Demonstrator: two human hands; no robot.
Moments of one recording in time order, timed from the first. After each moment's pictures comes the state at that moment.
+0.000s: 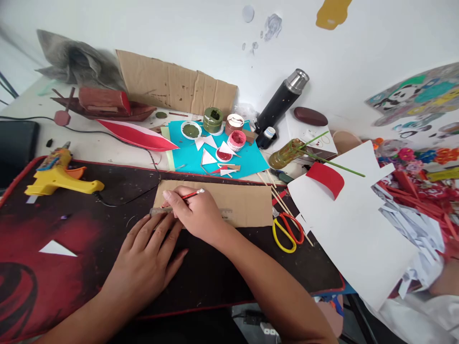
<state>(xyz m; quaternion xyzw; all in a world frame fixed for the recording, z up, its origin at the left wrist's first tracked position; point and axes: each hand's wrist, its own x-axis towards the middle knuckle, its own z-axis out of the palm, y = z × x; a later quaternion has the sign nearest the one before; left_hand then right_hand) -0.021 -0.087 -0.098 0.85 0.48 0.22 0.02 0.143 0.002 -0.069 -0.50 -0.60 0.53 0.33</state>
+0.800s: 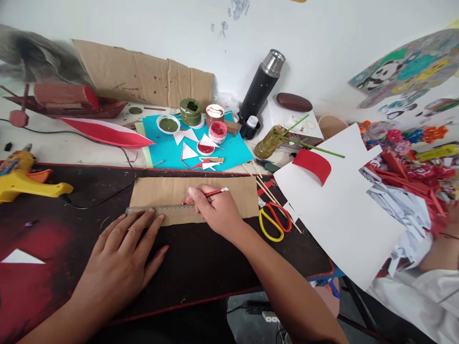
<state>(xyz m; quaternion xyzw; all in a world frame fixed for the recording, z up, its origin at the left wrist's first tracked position) -0.026 -0.084 -0.096 0.89 0.43 0.17 -0.05 0.219 -0.022 -0.071 -0.56 -0.55 0.50 0.36</state>
